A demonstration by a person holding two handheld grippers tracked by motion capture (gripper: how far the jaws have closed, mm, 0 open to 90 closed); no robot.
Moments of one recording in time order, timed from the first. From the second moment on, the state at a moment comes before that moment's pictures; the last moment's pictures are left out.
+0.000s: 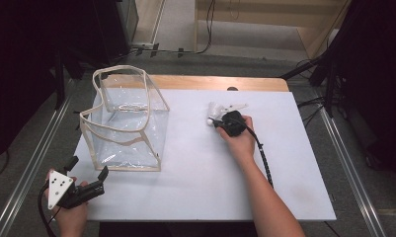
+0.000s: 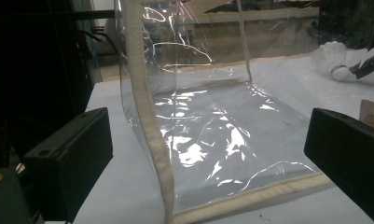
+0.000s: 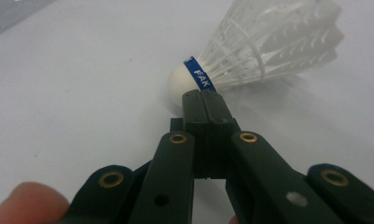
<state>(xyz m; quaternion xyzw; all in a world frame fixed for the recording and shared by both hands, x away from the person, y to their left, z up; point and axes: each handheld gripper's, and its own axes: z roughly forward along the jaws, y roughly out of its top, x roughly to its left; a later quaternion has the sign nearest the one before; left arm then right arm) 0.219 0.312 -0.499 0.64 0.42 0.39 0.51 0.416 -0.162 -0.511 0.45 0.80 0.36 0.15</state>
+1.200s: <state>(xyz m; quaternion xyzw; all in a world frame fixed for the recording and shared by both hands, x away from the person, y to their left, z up) 0.218 0.314 -0.498 0.64 0.42 0.38 0.52 0.433 -0.121 -0.485 0.52 0.78 0.33 0.11</state>
